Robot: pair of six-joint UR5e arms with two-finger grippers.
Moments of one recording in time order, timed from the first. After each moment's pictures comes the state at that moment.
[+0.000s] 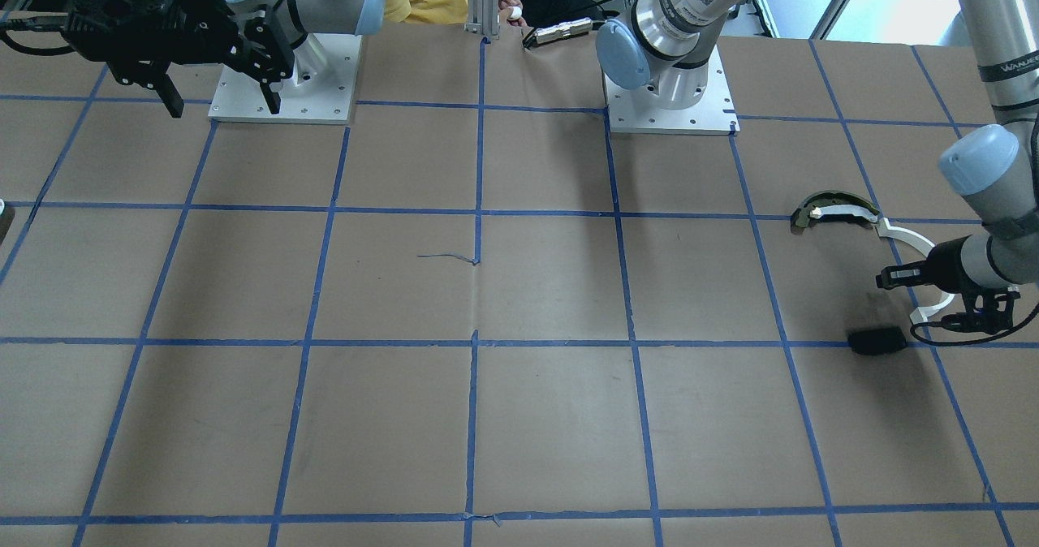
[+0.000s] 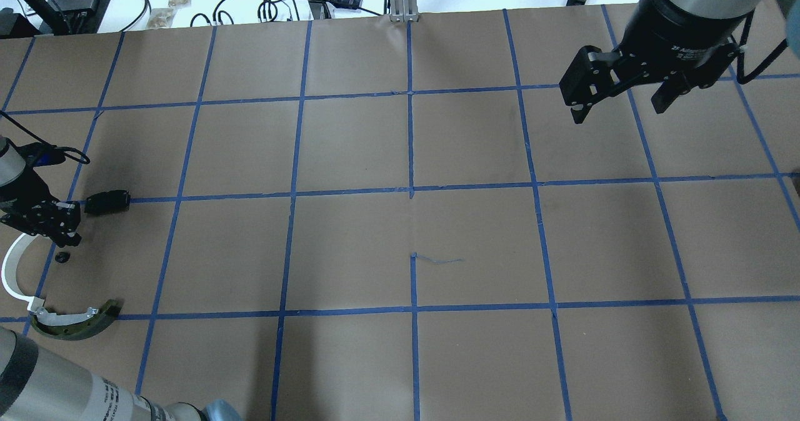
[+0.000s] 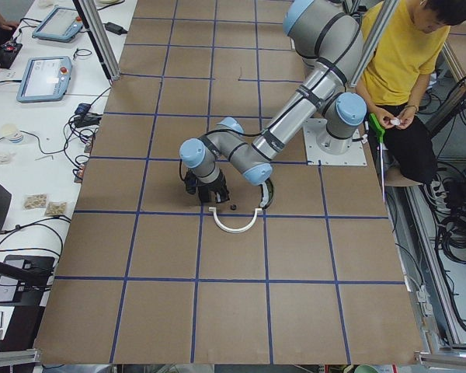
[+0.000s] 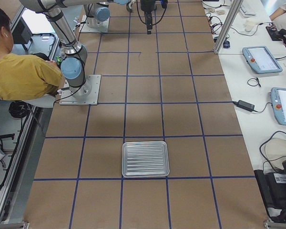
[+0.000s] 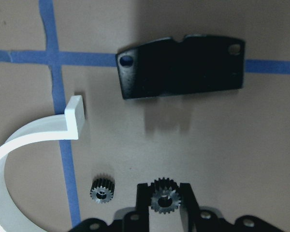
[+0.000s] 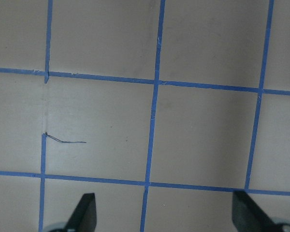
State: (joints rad) left arm -0.86 -2.05 -1.73 -1.19 1.77 0.59; right arm 1.57 -1.67 1.55 -1.50 -1.58 -0.09
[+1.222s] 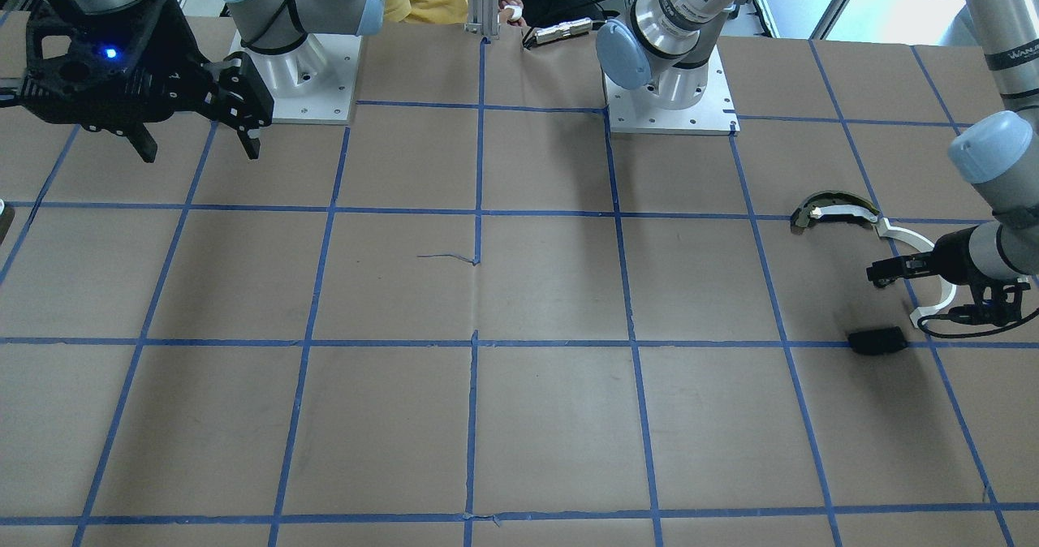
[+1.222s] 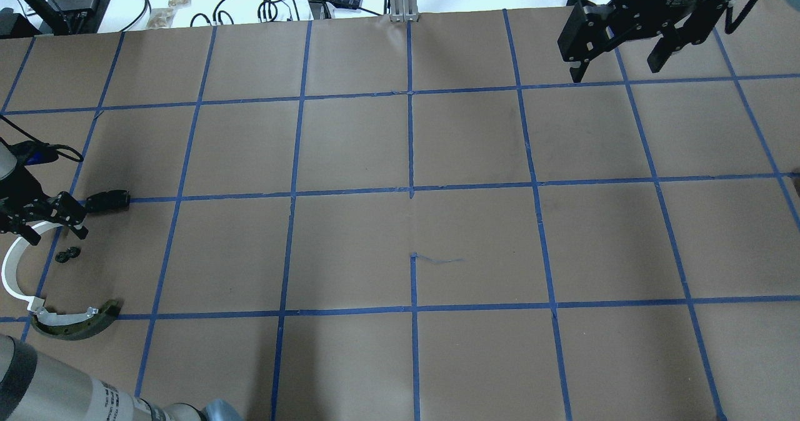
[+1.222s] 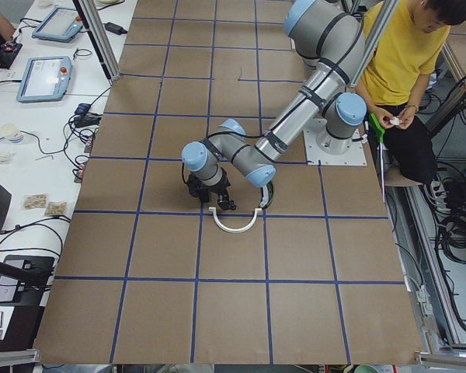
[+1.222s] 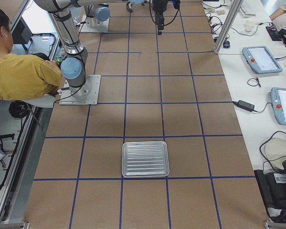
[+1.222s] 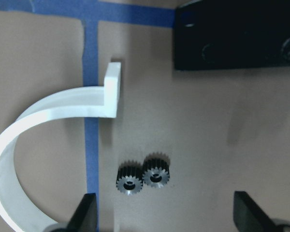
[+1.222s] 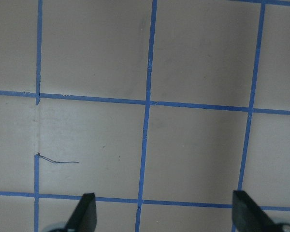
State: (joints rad) left arm -0.87 -2.00 -1.71 -1.27 1.76 0.57; right arm 1.56 -1.54 1.42 -1.48 -1.59 -0.09
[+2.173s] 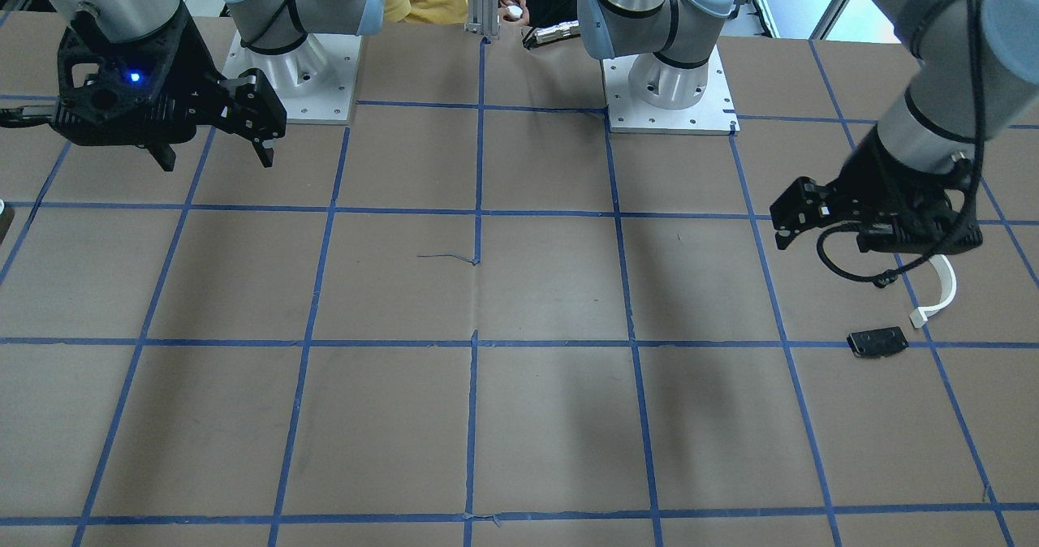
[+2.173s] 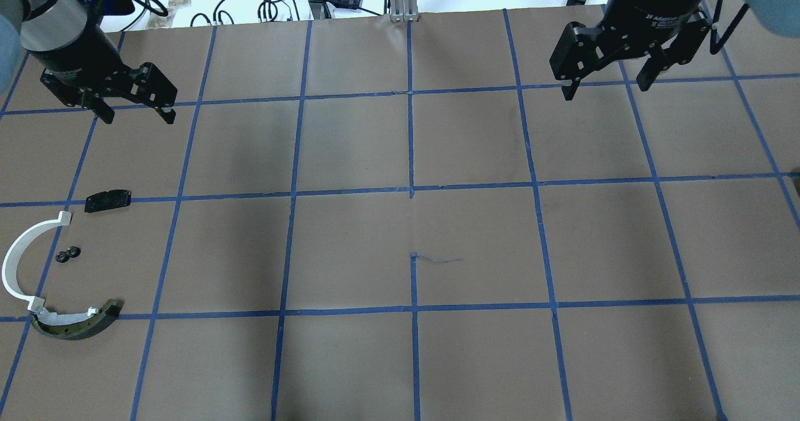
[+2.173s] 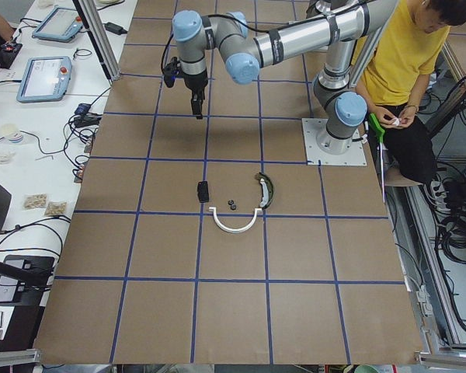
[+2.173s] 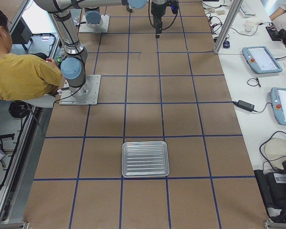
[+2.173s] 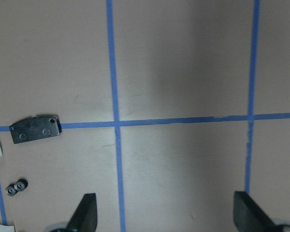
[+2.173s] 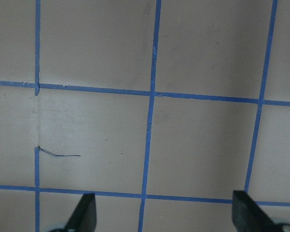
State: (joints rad) left arm -1.36 -1.64 -1.58 -1.48 1.60 0.24; right arm 1.57 -1.54 1.46 -1.49 -1.58 -0.09
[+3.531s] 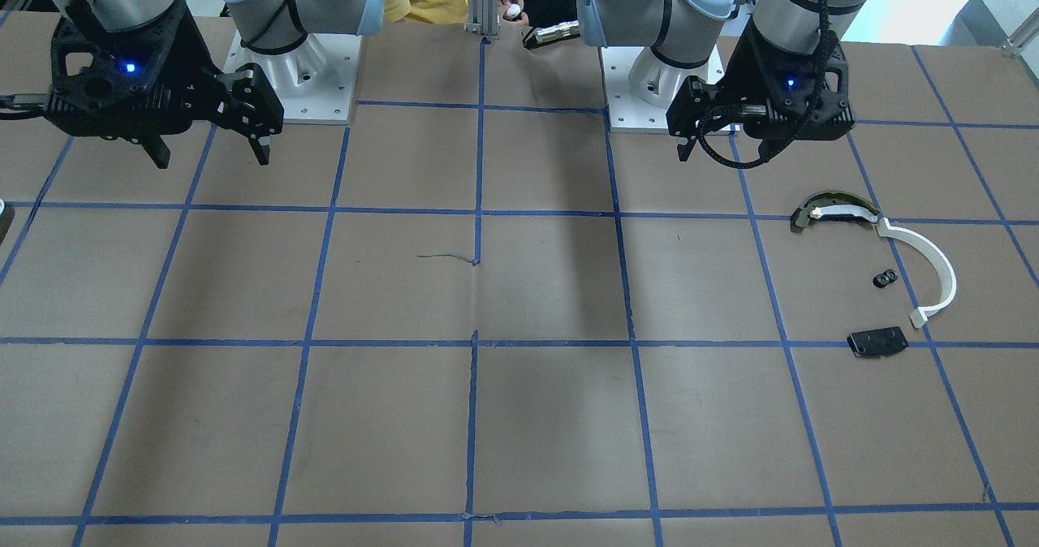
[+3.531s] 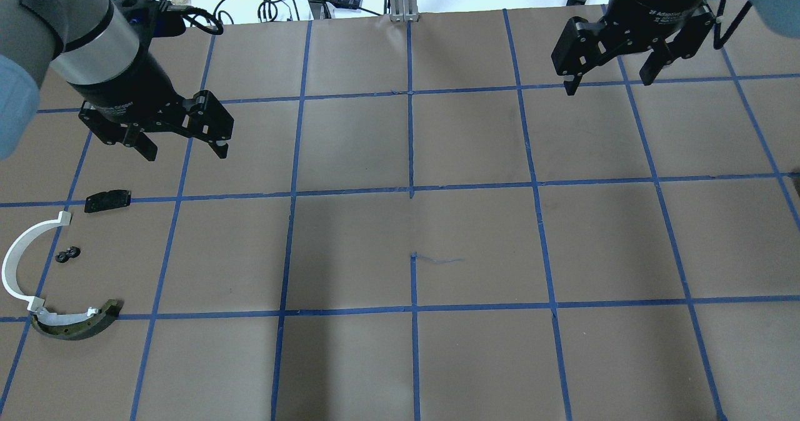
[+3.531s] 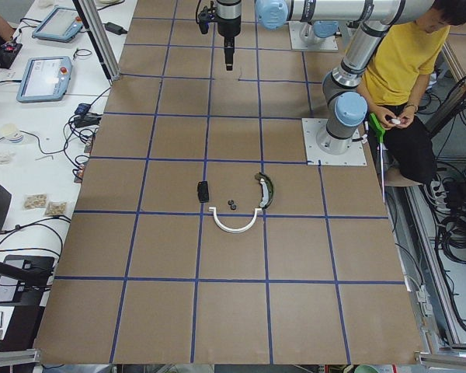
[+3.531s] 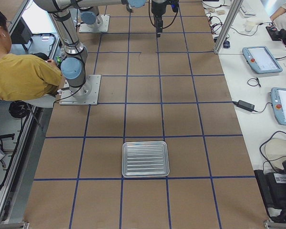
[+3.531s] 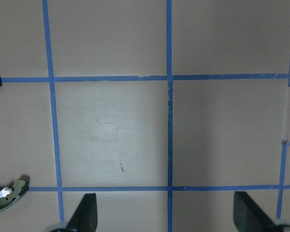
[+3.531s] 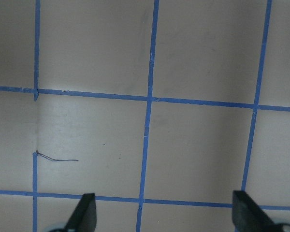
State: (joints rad) left arm -1.51 -1.49 -1.65 -1.60 1.58 0.06; right arm 1.57 -1.54 1.45 -1.50 -1.59 -0.09
